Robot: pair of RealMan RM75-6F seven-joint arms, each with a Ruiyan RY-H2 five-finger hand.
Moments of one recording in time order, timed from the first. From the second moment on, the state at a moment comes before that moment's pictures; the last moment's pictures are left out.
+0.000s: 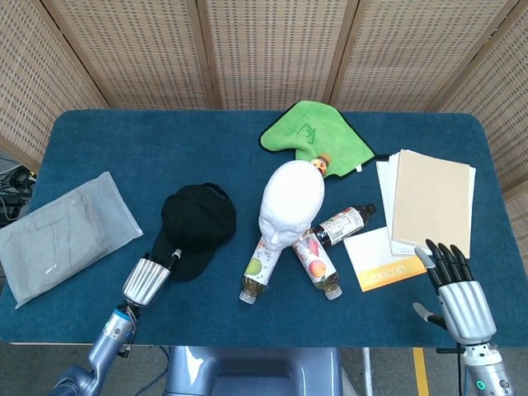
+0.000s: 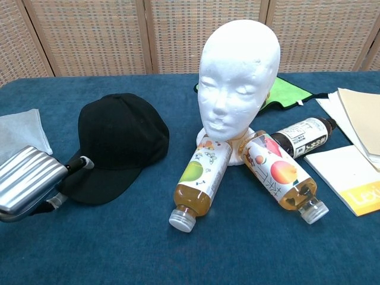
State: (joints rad) left arm -0.35 -2.06 0.04 -0.46 1.72 1.50 0.30; right arm 0.08 -1.24 0.01 -1.51 -1.71 1.60 -0.07
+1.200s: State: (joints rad) left arm -0.47 -2.17 0.04 -0.18 1.69 1.62 0.31; right arm 0.08 -1.26 0.00 -1.51 -1.74 1.59 -0.10
